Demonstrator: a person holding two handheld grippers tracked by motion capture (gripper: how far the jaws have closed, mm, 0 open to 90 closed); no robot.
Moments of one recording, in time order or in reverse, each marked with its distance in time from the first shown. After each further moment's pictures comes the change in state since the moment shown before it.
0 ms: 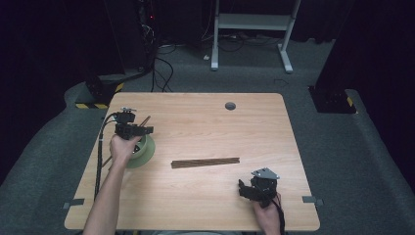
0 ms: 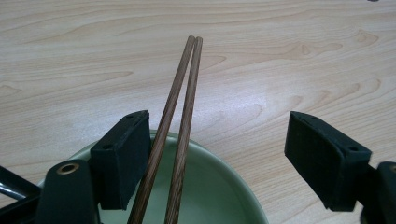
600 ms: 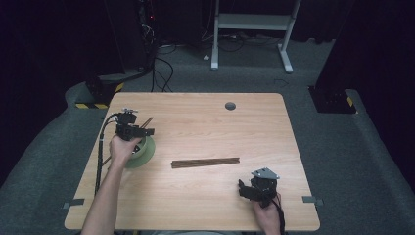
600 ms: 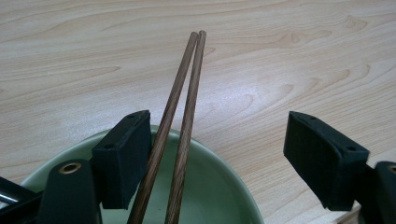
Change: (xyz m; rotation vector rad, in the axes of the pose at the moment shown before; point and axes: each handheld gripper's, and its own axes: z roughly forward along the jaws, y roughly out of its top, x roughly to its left) left arm -0.002 -0.002 -0.001 0.025 -0.032 0.034; right arm 0.000 0.000 0.000 0.000 0.001 -0.001
